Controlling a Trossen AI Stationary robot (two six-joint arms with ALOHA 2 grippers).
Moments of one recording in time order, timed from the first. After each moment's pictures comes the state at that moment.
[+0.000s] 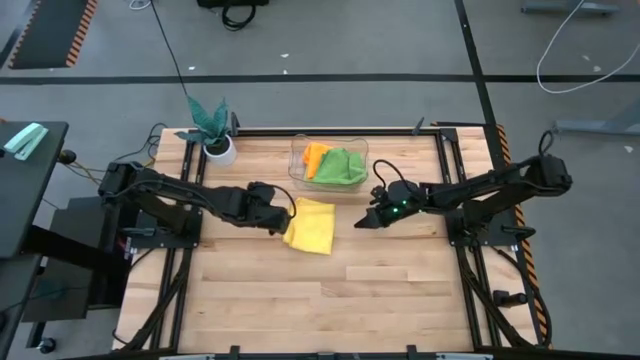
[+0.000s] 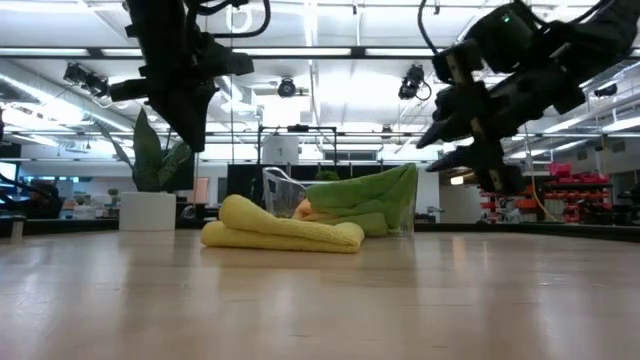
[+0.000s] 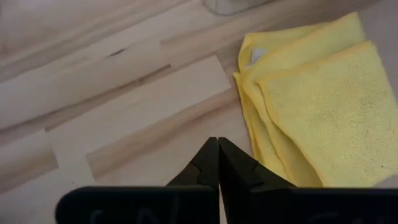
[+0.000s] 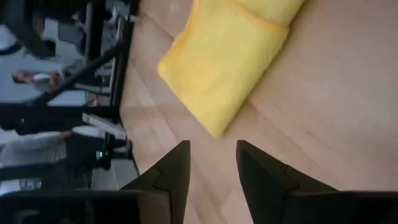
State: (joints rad) left arm -0.15 1.50 1.09 -0.96 -0.44 -1.25; right arm -0.07 1.27 0.42 0.28 -0.24 1.19
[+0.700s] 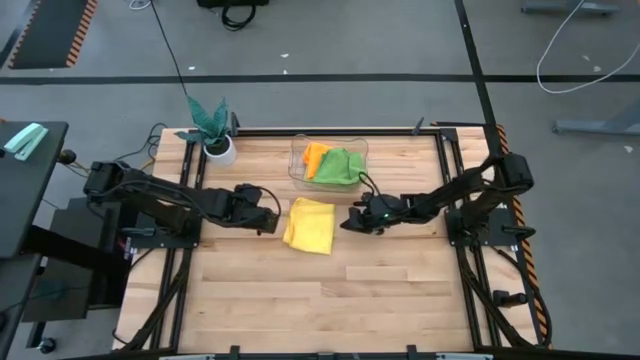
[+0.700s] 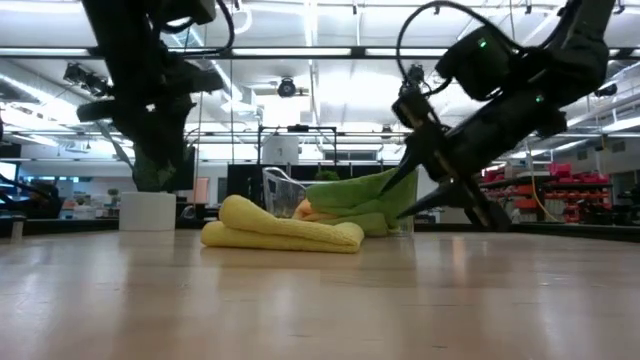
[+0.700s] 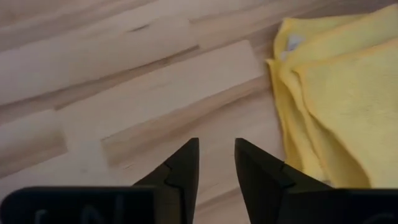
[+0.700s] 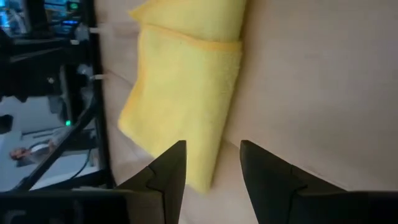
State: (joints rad) left arm -0.15 1.35 0.88 -0.87 -0.43 -1.30; right arm 0.01 1.60 0.48 0.53 -0.01 1.51
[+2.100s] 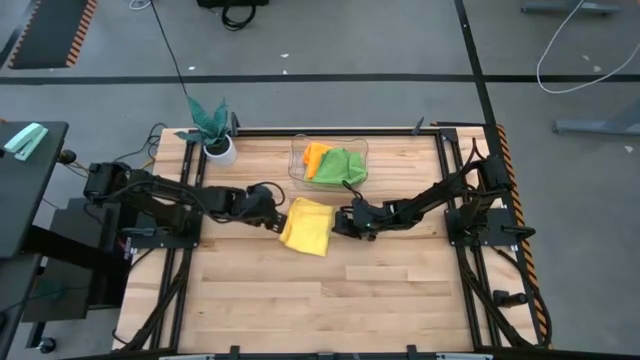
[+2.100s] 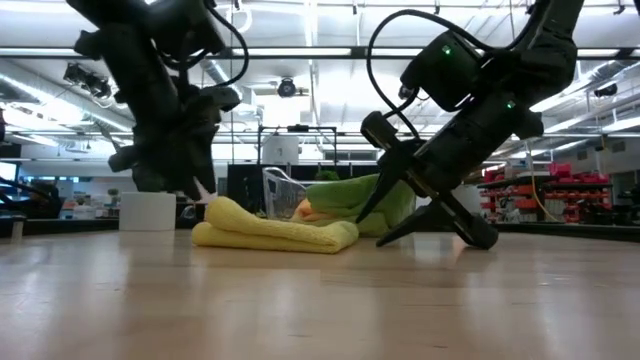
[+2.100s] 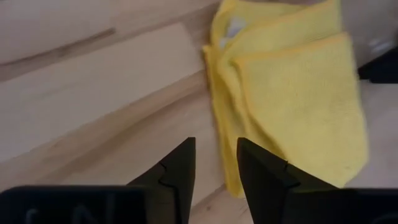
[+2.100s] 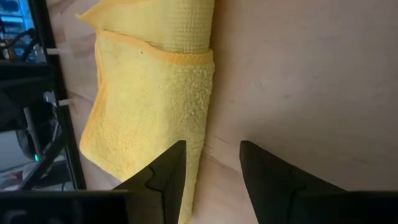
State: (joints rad) left arm -0.04 1.35 0.67 -0.38 -0.23 -1.14; right arm 0.06 1.79 0.66 0.38 0.10 1.62
